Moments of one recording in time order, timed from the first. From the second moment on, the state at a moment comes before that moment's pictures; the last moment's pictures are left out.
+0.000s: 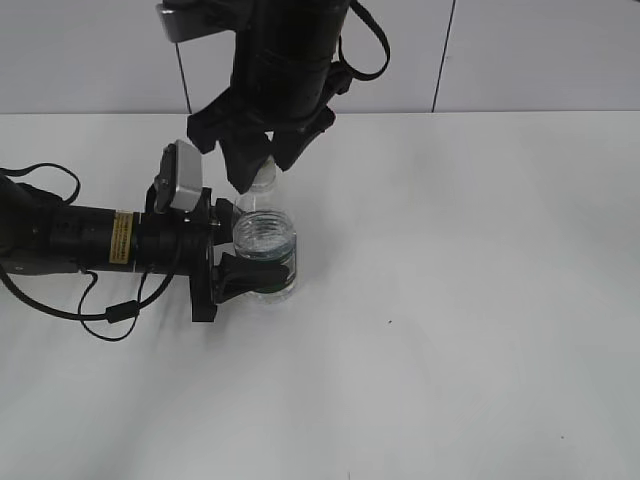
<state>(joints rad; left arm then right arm) -0.18 2.23 -1.00 1.41 -1.11 -0.43 0.76 2.16 -2.03 0.14 1.22 -0.16</state>
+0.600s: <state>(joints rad) -0.18 2.23 -1.00 1.41 -1.11 -0.43 0.76 2.16 -2.03 0.13 1.22 -0.21</state>
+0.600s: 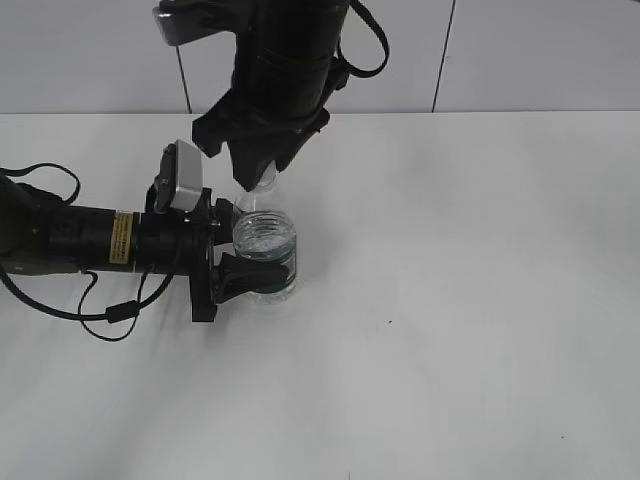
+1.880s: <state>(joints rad) -0.18 2.23 -1.00 1.42 -1.11 -0.43 0.76 2.10 -2.05 0.19 1.21 -1.65</state>
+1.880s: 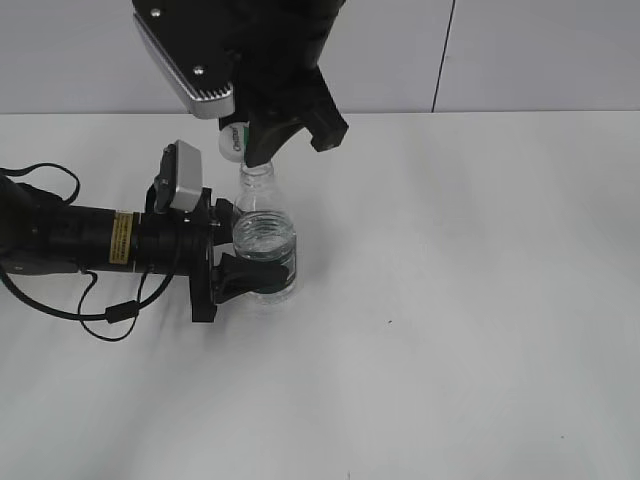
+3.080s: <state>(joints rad) -0.18 2.23 -1.00 1.42 -1.11 -0.43 0.62 1.90 -1.96 -0.02 1.22 0.04</state>
